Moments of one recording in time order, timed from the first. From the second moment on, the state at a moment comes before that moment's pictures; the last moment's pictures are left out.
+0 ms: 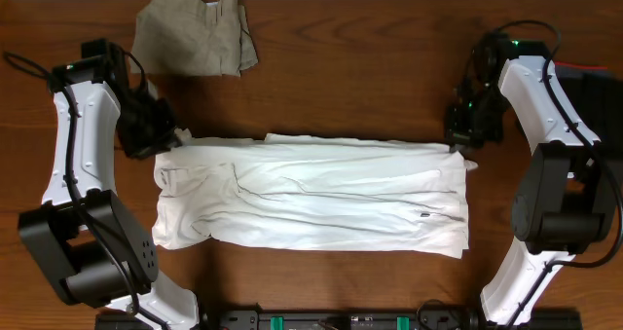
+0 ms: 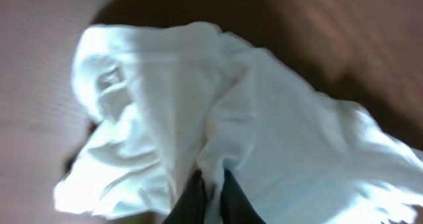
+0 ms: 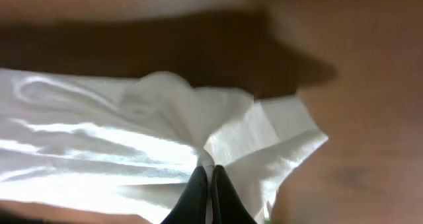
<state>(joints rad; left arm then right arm) 0.26 1.80 1.51 -1.29 0.25 -0.24 -0.01 2.02 1.60 -1.37 -0.15 0.17</state>
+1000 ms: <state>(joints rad) 0.26 1.80 1.49 -1.48 0.05 -0.32 0.14 2.02 1.56 -1.60 0.06 0.30</state>
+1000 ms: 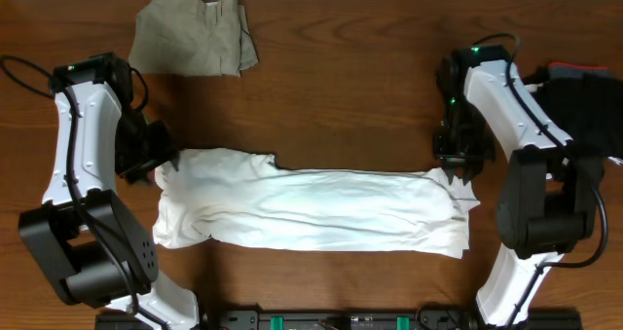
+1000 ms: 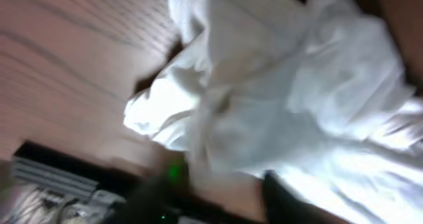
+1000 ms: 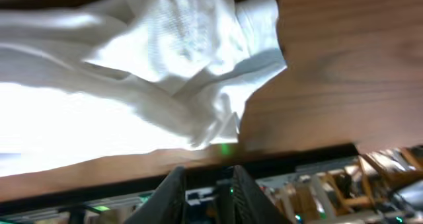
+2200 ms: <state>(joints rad) 0.18 1.66 1.50 -1.45 0.20 -0.29 -0.11 2.01 1.56 -1.47 -0.26 0.11</state>
